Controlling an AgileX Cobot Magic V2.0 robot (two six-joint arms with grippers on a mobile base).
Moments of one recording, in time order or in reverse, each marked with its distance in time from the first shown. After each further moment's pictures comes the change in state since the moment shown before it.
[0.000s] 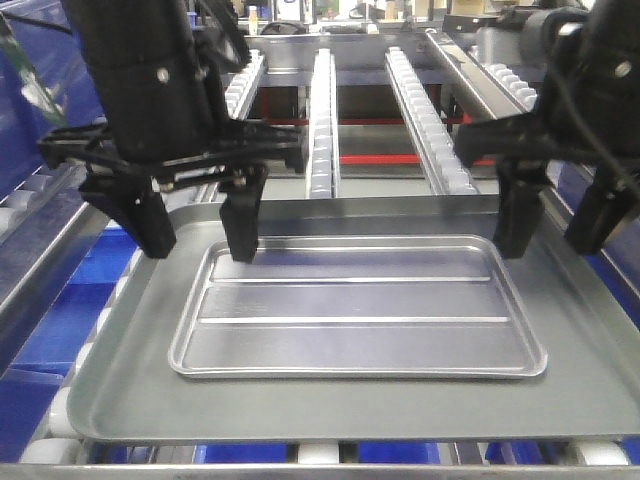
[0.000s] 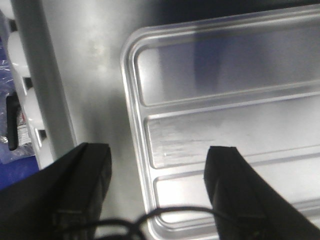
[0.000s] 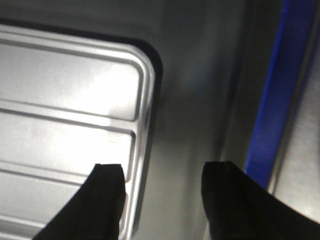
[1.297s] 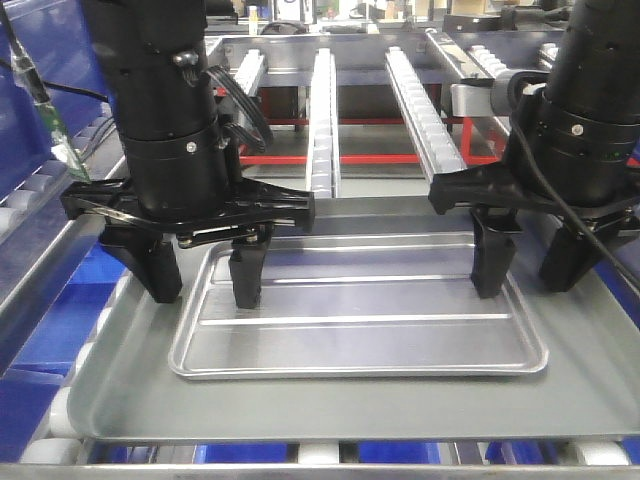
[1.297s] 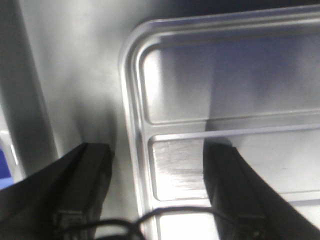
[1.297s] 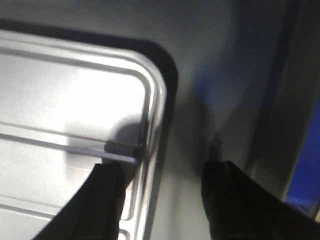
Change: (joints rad) left arm 0.002 0.102 -0.004 0.021 -0.040 -0.076; right arm 0.003 0.092 -0.004 0.011 -0.059 0.002
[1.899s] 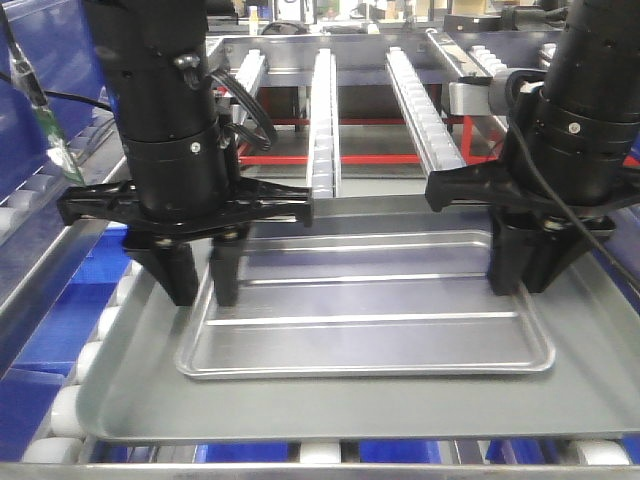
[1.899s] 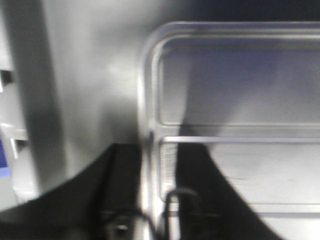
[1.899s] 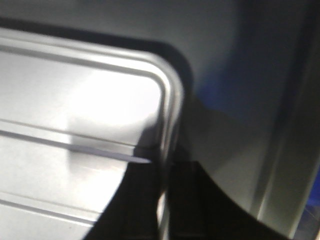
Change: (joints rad) left arm 0.002 0.010 -0.007 0.006 0.008 -0.058; right arm 0.000 0.000 -0.002 0.012 0.002 0.005
